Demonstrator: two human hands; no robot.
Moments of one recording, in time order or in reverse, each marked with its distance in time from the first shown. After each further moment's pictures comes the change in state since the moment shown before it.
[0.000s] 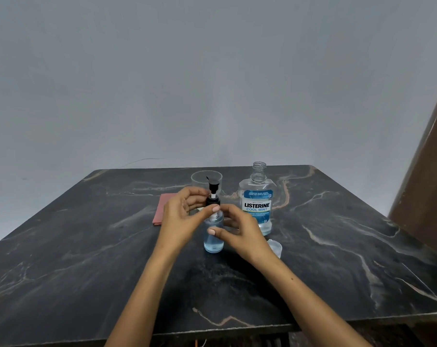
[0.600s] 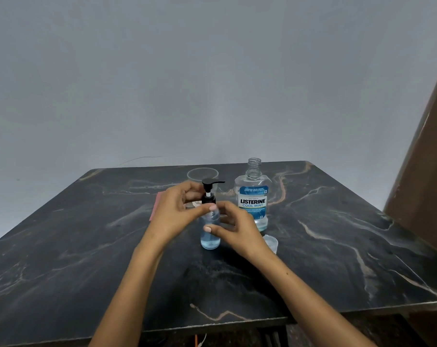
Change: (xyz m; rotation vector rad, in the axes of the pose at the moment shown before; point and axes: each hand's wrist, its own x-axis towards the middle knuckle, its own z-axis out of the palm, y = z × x) left_hand 0.003 0.023 -0.007 0.176 -0.133 -0.051; right_hand -0.001 0.000 0.001 0.010 0.000 0.004
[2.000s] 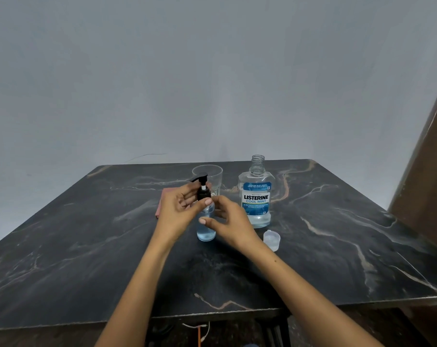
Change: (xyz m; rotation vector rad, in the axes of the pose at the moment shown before) left_hand -0.009 -0.017 0.005 -0.226 0.097 -0.004; right_hand 0.008 -0.016 0.014 -0.139 -0.029 0.044
